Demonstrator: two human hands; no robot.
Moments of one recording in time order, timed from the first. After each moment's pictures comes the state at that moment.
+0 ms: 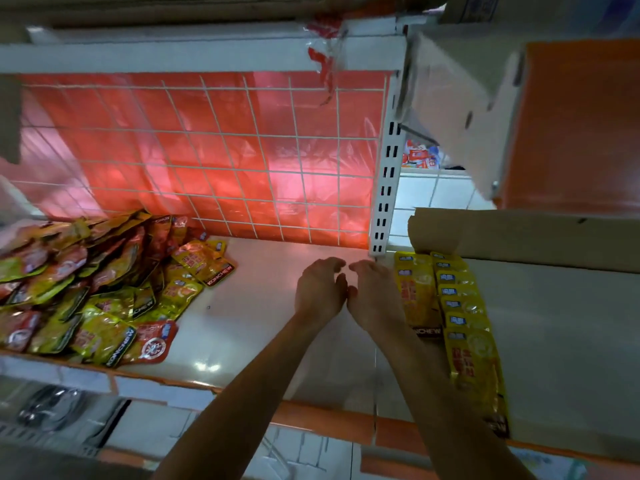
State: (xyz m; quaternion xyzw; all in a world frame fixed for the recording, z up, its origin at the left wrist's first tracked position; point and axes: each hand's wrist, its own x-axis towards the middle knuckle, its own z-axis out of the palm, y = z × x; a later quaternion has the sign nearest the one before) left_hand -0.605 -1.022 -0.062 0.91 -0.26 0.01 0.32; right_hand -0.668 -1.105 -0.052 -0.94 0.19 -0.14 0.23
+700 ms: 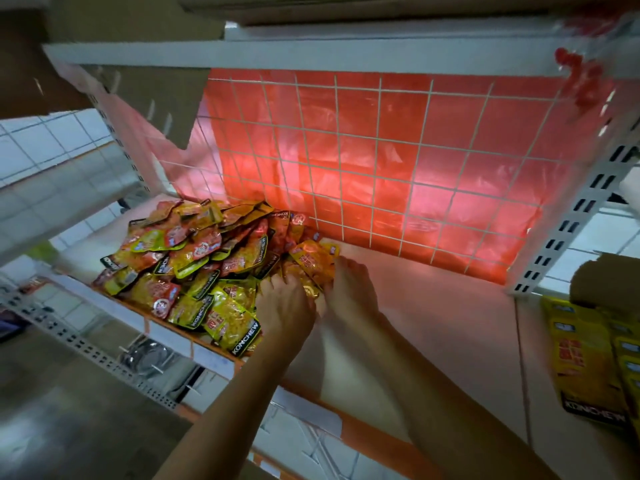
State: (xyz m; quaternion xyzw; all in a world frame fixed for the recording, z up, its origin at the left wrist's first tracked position) left_hand -0.522 -0.816 -0.071 1.00 -0.03 0.07 0.04; right_hand -0.515 -0.931 -0.070 -0.96 0.07 -0.09 0.25
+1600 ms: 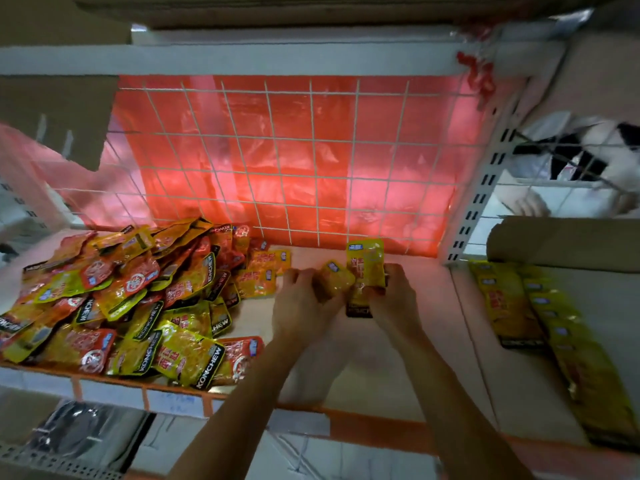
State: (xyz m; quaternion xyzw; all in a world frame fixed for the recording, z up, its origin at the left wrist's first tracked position) left_hand -0.530 -0.864 -0.065 0.91 -0.21 0.05 0.36; right_hand -0.602 -0.993 -0.047 -0.80 0.34 -0.16 0.48
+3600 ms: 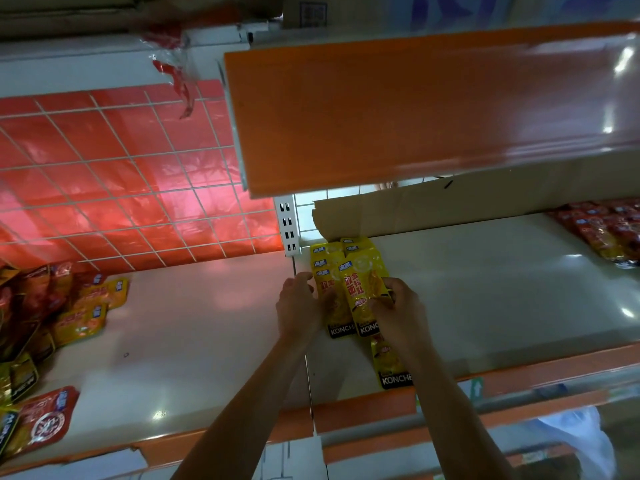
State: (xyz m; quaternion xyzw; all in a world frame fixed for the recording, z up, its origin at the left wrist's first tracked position) left_hand -0.669 -1.083 -0.073 0.88 -0.24 -0.10 0.40; right_hand -0.800 -1.162 -0.047 -0.74 0.43 -0.22 0.47
